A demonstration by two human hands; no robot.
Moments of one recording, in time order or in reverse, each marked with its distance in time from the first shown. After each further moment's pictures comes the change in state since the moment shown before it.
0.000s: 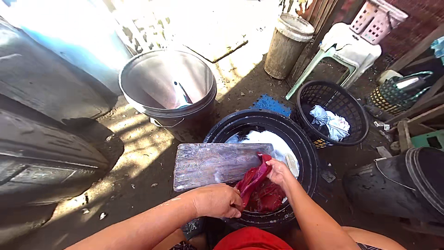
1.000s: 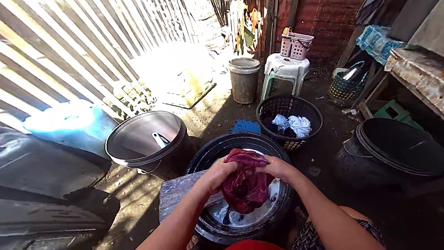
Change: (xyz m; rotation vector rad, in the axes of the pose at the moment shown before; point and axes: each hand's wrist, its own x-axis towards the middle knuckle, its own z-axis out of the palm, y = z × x) left_hand 0.081 0.122 -0.057 -0.772 0.698 -0.248; right_hand -0.139 -0.098 -0.070 -0.728 -0.331 -0.538
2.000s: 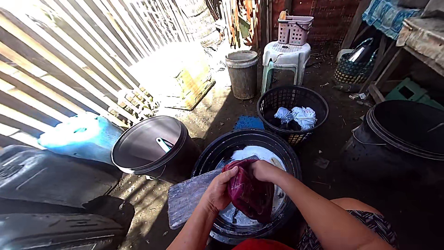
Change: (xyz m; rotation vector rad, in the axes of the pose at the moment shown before) left_hand 0.007 -0.057 -0.004 -0.726 -0.189 -0.032; right_hand 0.049 0.019 0.035 -0.539 -0.154 0.018
